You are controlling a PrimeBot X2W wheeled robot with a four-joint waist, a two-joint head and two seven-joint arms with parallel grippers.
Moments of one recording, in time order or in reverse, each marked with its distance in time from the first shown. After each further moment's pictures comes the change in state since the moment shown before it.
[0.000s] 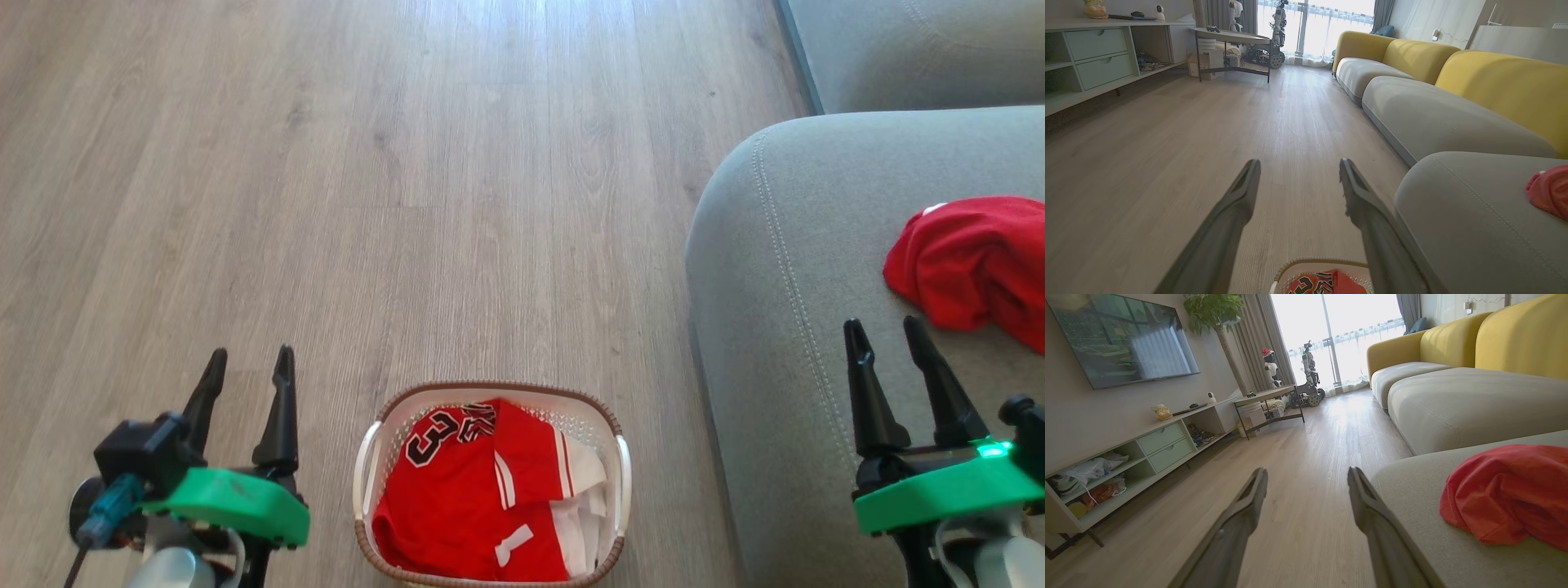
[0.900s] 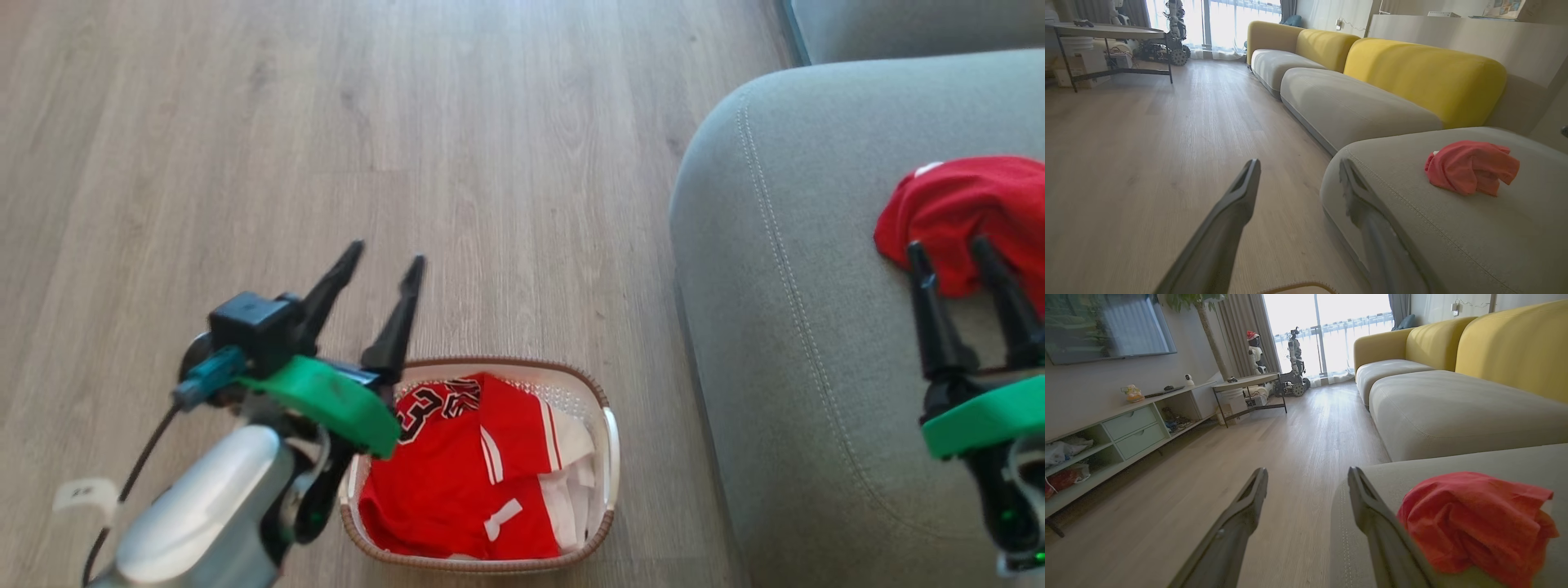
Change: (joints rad) left arm -0.368 0.000 -0.314 0.099 -0.121 -0.086 0.010; right arm -0.141 -0.149 -0.035 0.028 0.071 0.000 0.106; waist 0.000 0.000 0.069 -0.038
